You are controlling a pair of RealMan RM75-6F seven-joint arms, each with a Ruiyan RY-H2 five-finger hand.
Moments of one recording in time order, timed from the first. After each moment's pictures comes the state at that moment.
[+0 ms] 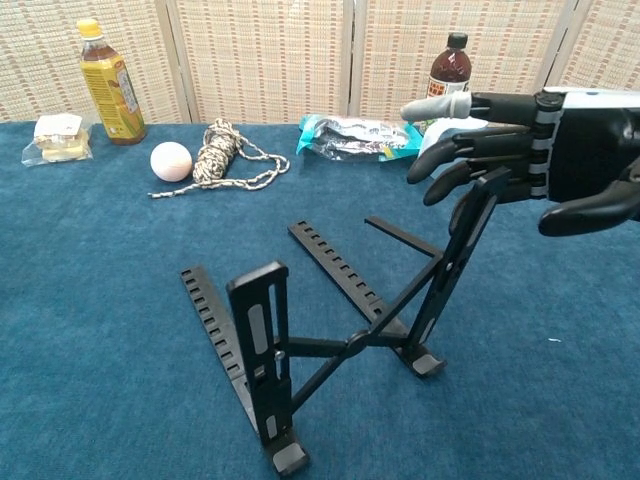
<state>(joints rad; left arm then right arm) -0.09 -1.20 -0.04 -1.79 1.53 1.51 0.26 0.73 -1.16 -0.18 -1.57 -1.90 1.22 1.42</state>
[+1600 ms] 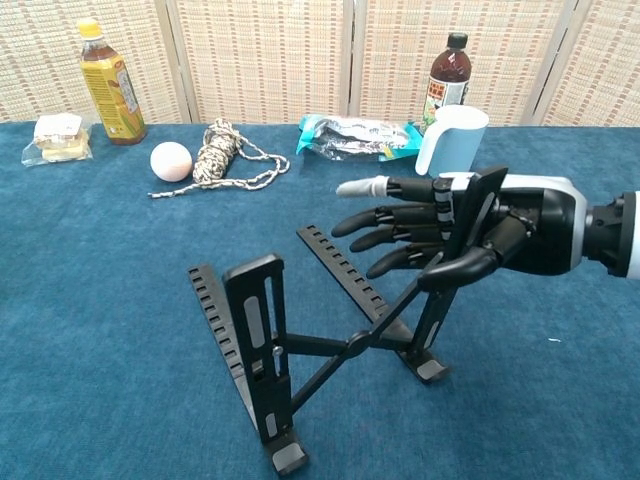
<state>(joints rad) -0.08 -1.20 -0.04 -1.79 1.52 1.52 0.25 0.86 -1.35 -0.19 -1.46 -1.77 1.01 1.50</state>
